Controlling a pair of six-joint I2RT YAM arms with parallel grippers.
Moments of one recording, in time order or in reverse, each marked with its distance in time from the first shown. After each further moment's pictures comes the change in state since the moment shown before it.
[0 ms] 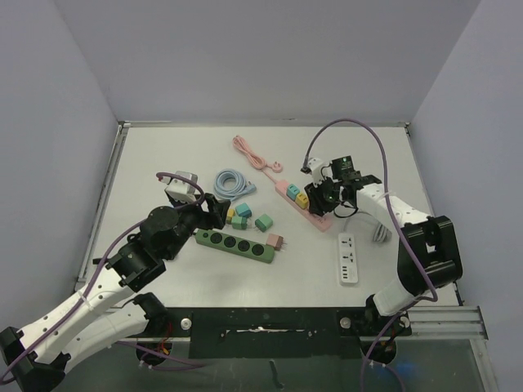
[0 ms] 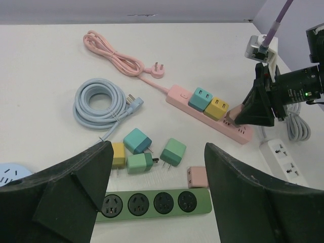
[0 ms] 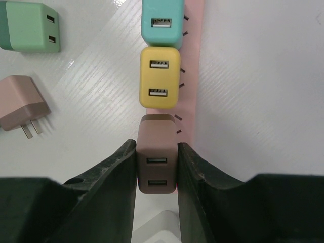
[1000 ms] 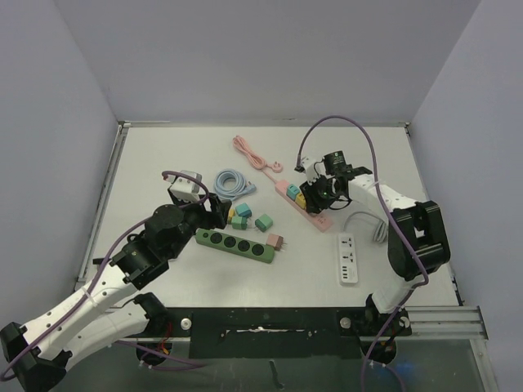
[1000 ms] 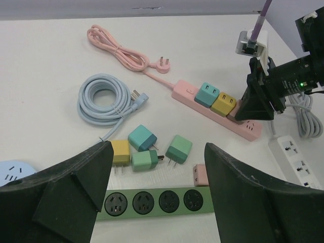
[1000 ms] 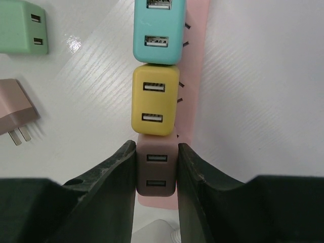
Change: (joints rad) left arm 0.000 0.028 0.000 0.000 -0.008 0.012; right arm 0.008 0.141 0.112 -0.056 0.011 -0.051
